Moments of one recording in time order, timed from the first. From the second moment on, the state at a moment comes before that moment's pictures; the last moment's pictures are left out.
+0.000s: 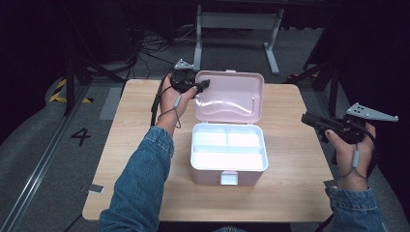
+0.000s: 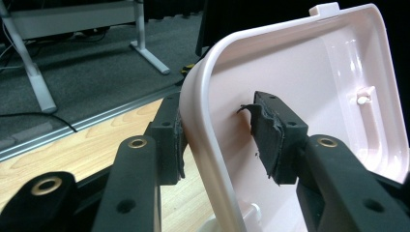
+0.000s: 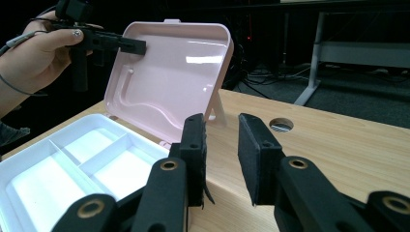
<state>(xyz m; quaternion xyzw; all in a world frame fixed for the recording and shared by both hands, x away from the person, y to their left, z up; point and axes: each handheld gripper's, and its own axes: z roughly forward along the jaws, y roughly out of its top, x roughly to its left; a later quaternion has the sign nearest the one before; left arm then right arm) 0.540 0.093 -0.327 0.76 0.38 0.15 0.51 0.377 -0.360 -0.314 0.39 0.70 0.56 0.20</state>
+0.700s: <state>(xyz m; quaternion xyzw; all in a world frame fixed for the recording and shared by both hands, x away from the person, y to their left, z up) 0.558 0.094 -0.354 0.76 0.41 0.15 0.49 0.381 -0.358 -0.318 0.39 0.71 0.55 0.19</state>
